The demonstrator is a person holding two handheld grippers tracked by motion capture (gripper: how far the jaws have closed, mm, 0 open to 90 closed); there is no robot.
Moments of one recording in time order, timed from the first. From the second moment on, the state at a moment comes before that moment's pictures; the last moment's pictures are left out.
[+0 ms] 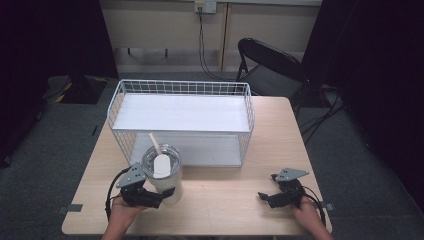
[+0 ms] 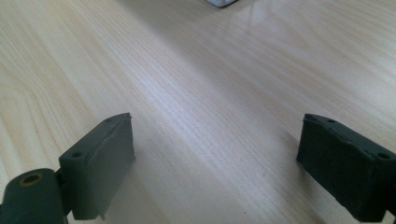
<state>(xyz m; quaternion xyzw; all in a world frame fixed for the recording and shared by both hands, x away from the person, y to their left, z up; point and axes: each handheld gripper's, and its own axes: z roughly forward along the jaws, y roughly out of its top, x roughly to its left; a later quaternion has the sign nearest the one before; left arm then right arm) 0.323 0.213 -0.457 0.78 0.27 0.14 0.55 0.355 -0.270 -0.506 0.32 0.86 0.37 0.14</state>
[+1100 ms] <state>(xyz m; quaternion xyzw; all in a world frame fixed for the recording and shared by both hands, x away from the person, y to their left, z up) 0.318 0.203 -0.446 0.73 0.27 0.17 0.60 0.355 -0.270 -0.506 0.32 0.86 0.37 0.14</state>
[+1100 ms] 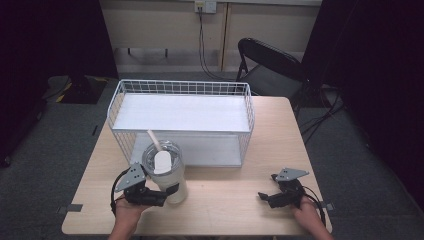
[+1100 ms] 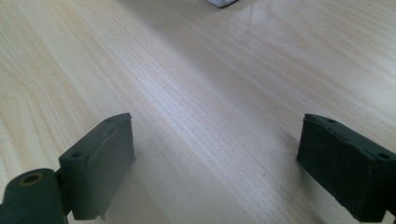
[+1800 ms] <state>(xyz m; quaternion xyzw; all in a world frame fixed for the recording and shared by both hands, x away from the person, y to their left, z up) 0.331 0.199 -0.418 0.74 0.29 0.17 0.58 0.356 -0.270 -0.506 0.32 0.86 0.37 0.14</state>
